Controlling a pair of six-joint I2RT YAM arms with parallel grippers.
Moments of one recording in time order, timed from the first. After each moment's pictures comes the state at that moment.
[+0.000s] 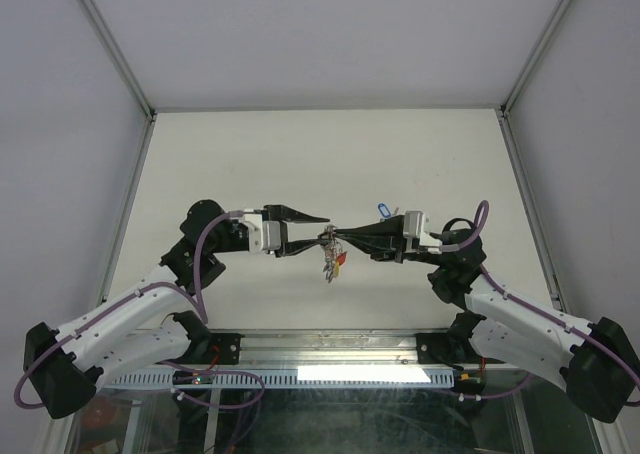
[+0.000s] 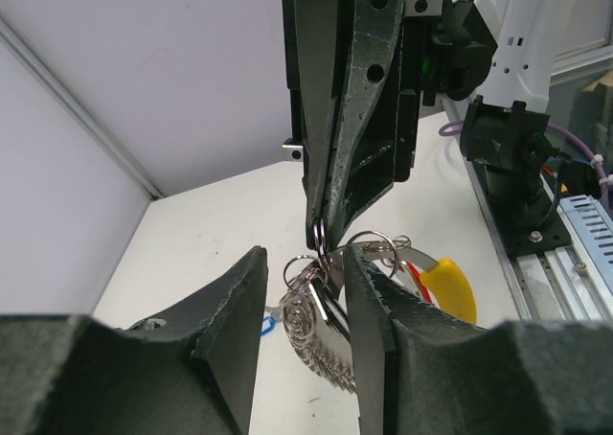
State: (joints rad) left arm -0.78 0.88 0.69 0.39 0.75 0.29; right arm 0.78 0.88 0.43 0.94 -0.68 0.01
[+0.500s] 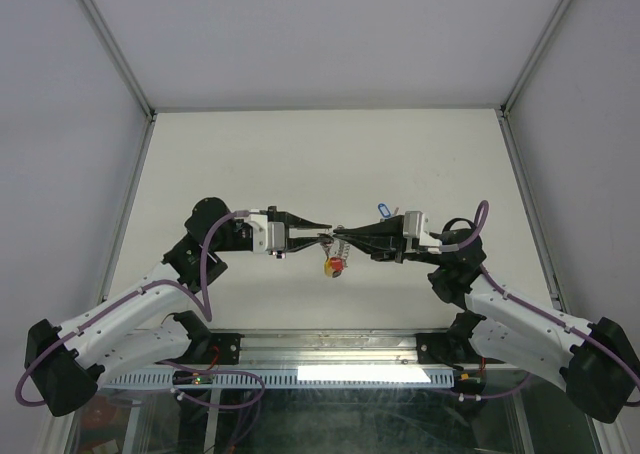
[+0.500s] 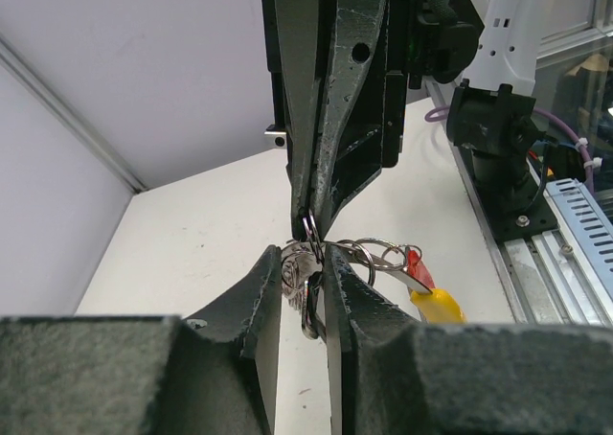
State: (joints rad) left arm -0.78 0.91 0.69 0.35 0.78 0.31; right arm 0.78 0.88 0.43 0.94 -0.69 0.01
